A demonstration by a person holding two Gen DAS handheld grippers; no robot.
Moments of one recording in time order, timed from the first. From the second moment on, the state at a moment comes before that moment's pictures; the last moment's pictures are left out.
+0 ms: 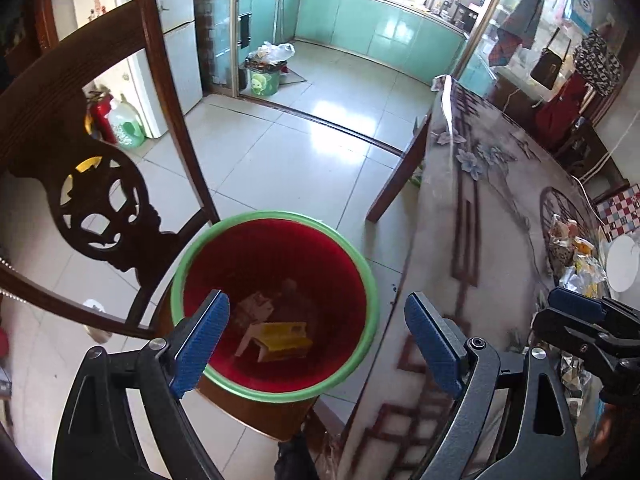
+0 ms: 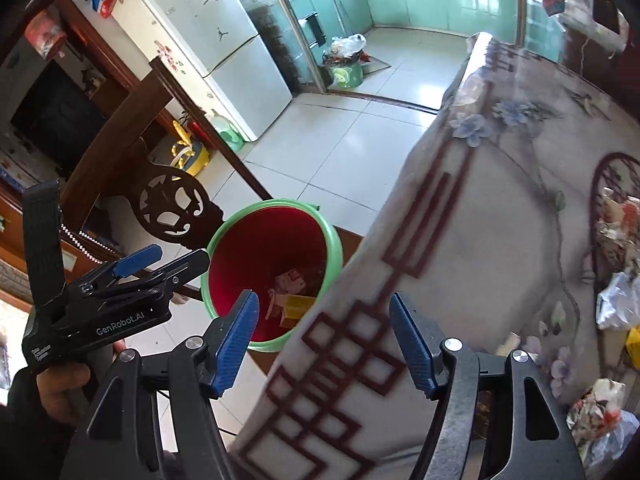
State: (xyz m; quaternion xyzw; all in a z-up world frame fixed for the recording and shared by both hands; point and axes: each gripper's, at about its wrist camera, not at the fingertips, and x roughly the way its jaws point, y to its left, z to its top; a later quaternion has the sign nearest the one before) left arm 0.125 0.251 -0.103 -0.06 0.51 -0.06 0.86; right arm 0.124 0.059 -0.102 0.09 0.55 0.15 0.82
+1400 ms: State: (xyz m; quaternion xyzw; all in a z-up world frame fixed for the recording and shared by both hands) left arm 0.040 0.034 -0.077 0.05 0.51 -0.12 0.85; right arm 0.017 -0.197 -0.158 0.14 0.59 0.05 0.80
